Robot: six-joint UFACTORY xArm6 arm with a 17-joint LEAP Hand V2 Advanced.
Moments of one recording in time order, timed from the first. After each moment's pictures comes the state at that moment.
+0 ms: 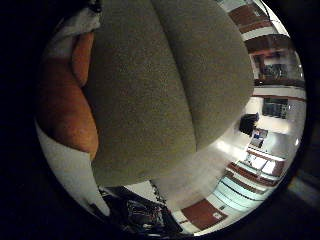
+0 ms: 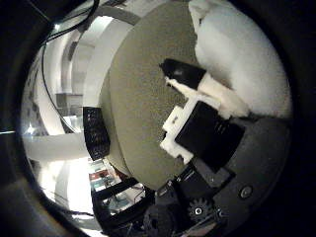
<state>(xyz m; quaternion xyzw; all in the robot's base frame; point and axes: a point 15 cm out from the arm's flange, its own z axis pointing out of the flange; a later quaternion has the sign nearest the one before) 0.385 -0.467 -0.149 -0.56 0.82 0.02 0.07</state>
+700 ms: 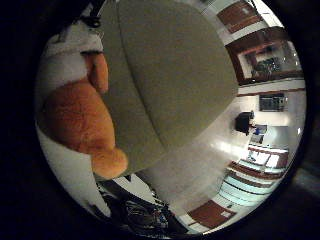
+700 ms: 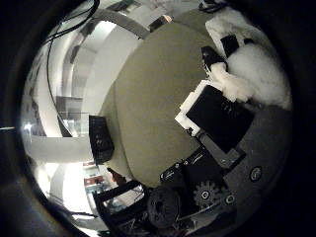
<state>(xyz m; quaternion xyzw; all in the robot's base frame) 0.413 -0.511 -0.027 -0.56 0.82 -0.04 0.09</state>
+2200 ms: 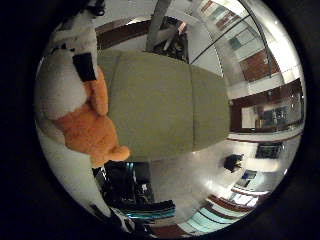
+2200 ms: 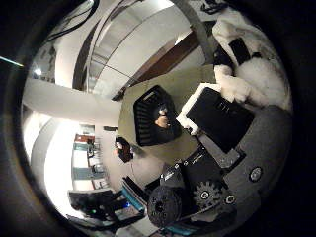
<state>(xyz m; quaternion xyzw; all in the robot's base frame) 0.488 -0.079 0.210 -0.75 0.65 -0.04 0.15</state>
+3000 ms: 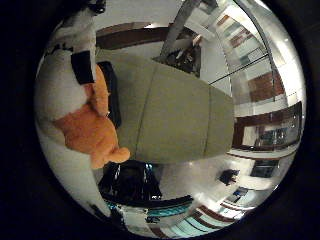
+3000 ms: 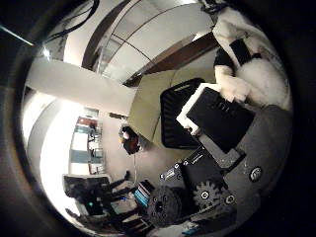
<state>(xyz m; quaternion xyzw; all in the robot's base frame) 0.477 0.096 0.244 -0.80 0.58 -0.02 0.17</state>
